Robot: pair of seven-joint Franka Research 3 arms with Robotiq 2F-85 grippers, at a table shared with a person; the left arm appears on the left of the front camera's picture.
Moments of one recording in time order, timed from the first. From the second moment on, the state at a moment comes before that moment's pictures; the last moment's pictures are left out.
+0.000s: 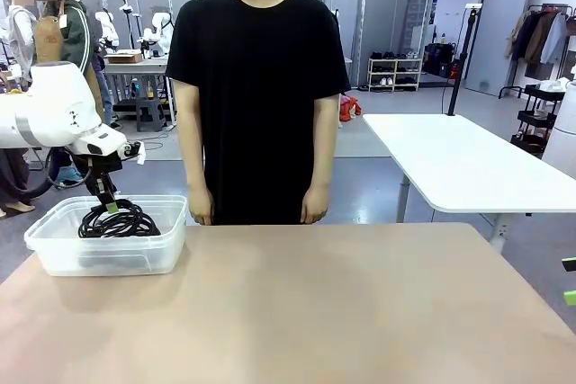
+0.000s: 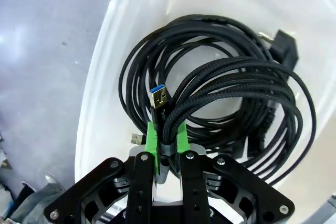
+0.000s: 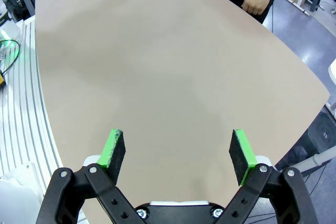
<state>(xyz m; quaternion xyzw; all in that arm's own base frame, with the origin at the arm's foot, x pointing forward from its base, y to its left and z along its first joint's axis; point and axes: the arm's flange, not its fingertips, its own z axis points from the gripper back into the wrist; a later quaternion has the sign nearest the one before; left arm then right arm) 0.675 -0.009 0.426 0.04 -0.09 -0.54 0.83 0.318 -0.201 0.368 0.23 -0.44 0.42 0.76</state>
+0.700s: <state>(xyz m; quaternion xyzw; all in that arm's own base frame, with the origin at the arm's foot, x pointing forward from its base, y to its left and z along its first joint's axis) 0.683 -0.008 0.422 0.04 -0.09 -0.54 0.84 0.318 -0.201 0.368 0.23 -0.44 0.42 0.76</state>
